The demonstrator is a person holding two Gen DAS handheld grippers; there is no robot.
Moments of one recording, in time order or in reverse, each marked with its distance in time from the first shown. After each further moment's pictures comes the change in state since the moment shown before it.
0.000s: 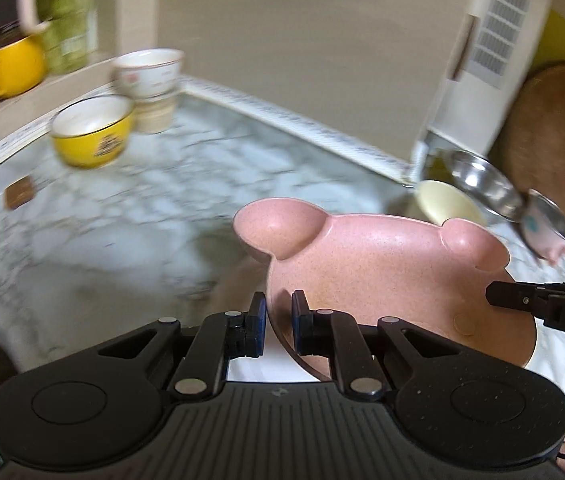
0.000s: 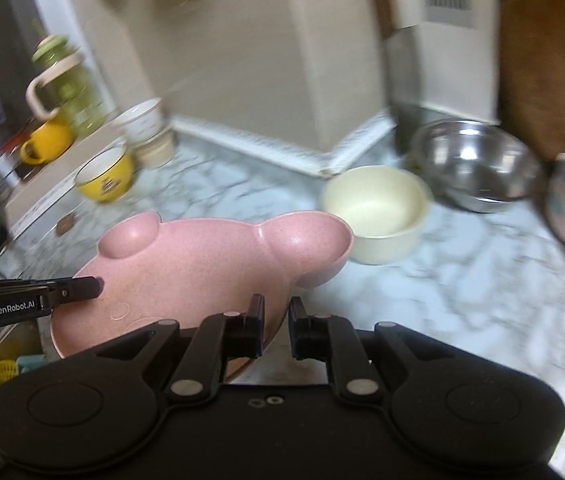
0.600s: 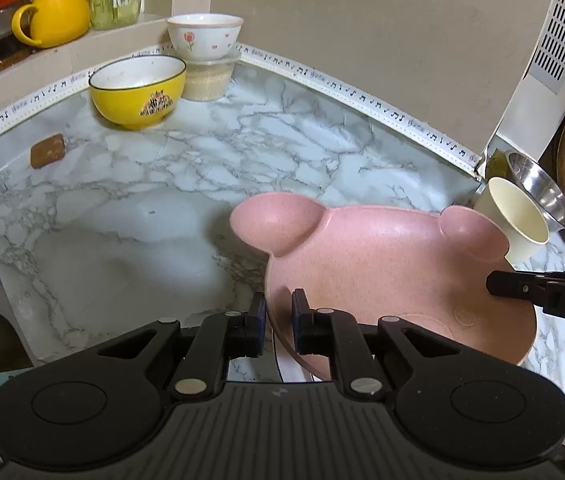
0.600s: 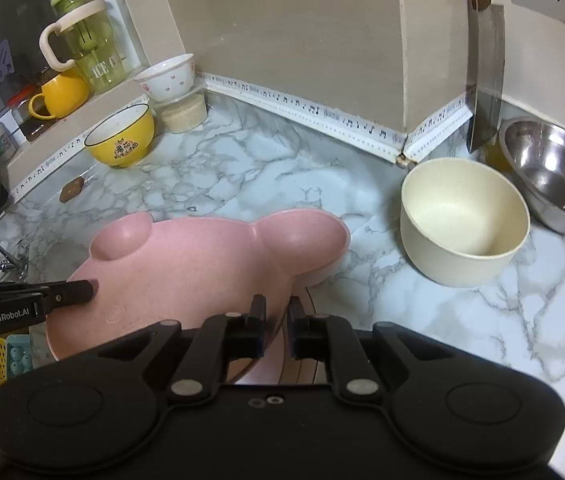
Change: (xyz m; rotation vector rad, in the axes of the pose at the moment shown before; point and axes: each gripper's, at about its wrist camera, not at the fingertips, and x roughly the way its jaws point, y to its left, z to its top) left arm 0.035 0.039 -0.013 -0.071 0.025 0.066; right arm 0.075 0.023 0.007 -0.081 0.066 0.054
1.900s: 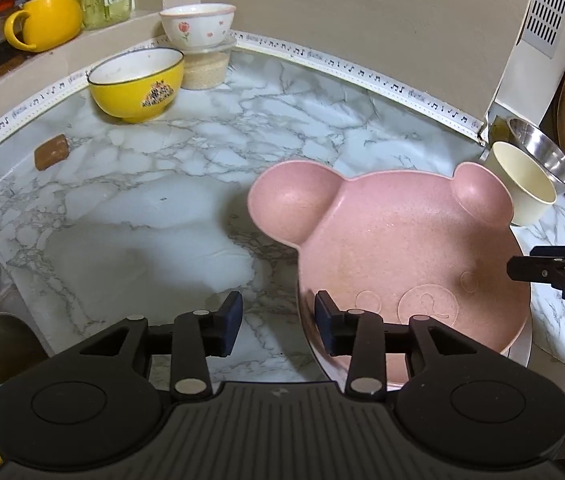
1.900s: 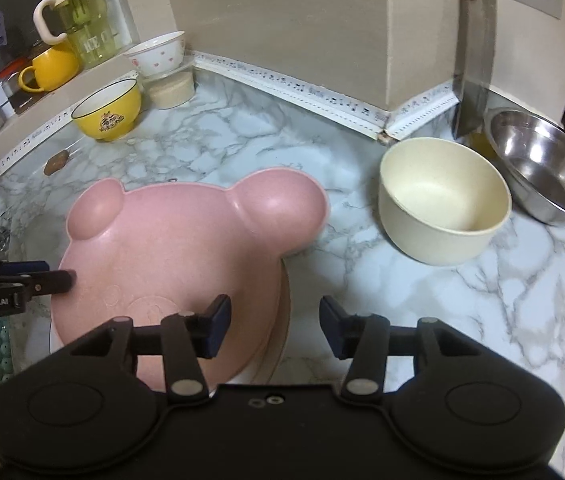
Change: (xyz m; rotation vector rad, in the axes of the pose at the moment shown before) left arm -0.007 0.010 -0.009 0.083 0.031 0.022; right arm -0.003 -0.006 -0.015 -0.036 0.030 -0.059
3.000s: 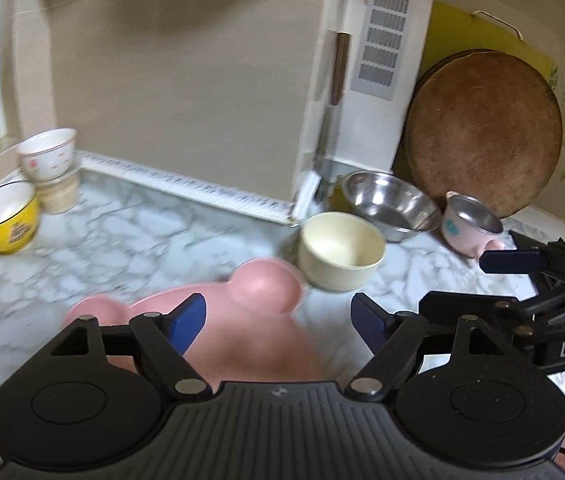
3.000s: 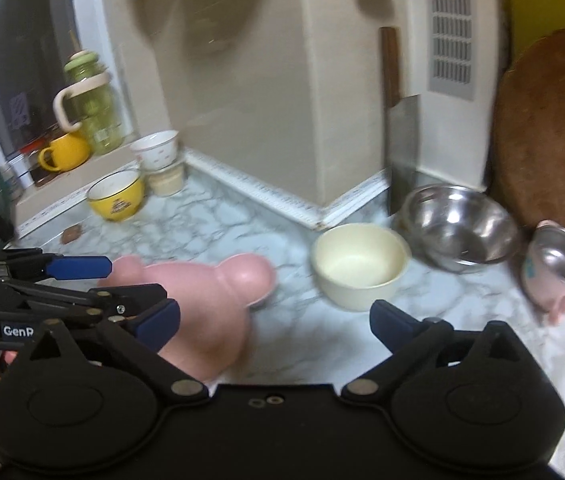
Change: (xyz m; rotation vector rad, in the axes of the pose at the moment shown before) left arm -0.058 -0.136 0.034 0.189 -0.206 -0.265; right arm -0.119 -0.023 -0.012 0.023 -0.247 -0.054
